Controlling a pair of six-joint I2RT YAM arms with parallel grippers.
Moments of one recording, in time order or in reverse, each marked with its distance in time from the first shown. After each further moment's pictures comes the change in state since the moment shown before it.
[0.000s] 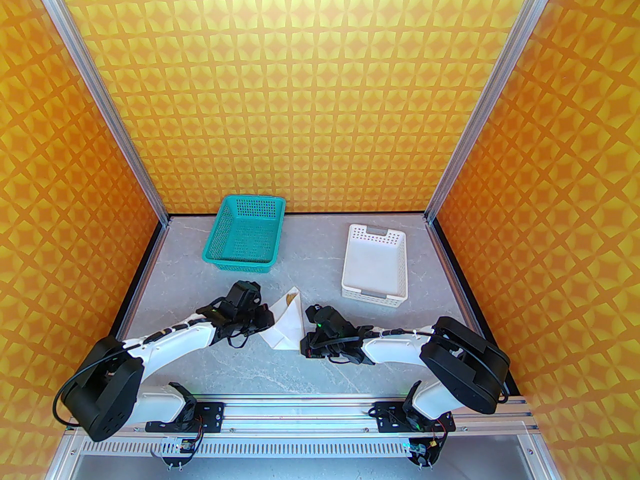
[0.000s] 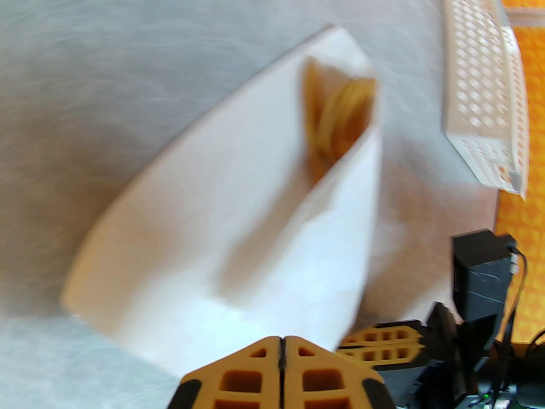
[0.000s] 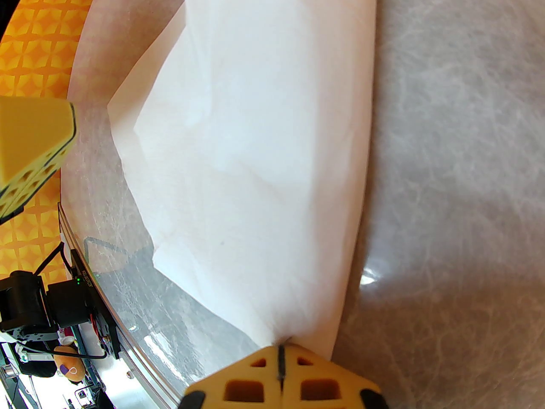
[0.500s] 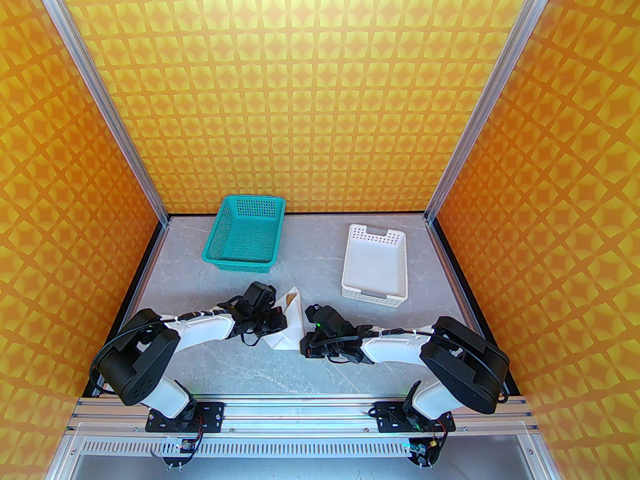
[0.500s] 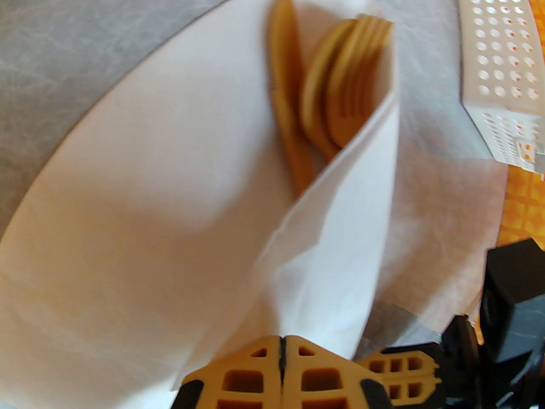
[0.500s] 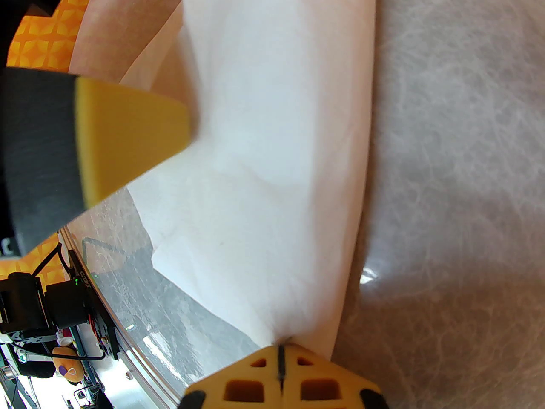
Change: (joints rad) left arm -0.033 0.198 0.038 0.090 0.008 0.007; right arm 0.004 0.002 0.013 -0.023 0.005 0.000
